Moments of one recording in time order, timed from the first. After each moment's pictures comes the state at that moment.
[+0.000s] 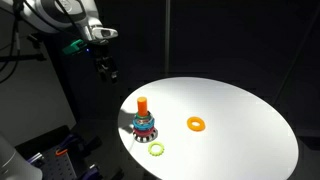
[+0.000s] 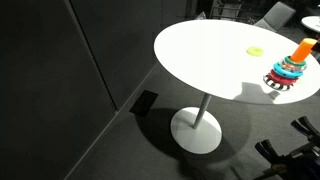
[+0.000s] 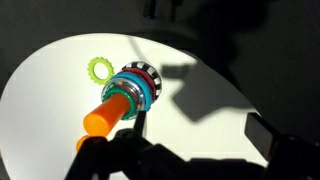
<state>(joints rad) -0.02 -0.49 0.20 -2.64 -0.19 2.15 0.21</state>
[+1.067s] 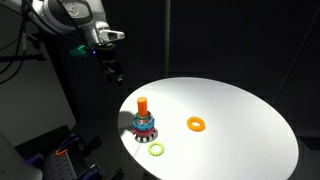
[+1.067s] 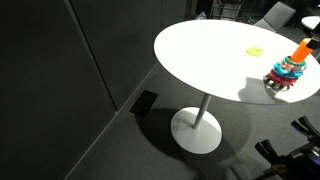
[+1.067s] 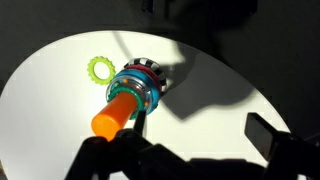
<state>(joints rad) -0.03 -0.45 0.13 -2.63 -0.19 2.21 0.21</state>
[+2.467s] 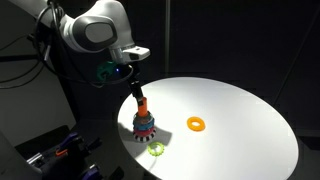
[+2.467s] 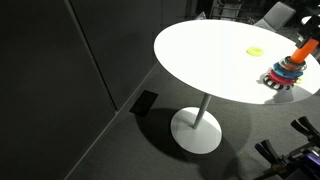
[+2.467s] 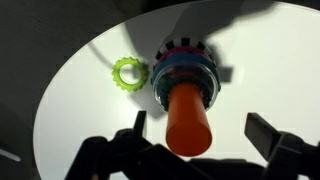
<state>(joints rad) -0.19 -0.25 0.01 -2.62 -0.23 2.47 0.37</state>
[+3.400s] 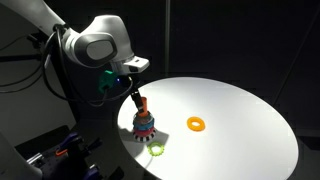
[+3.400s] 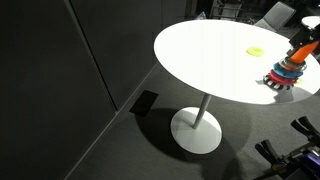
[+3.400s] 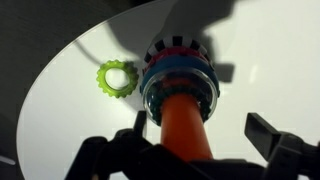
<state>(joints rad) -0.19 -0.18 -0.01 -2.69 -0.23 2.65 0.41</state>
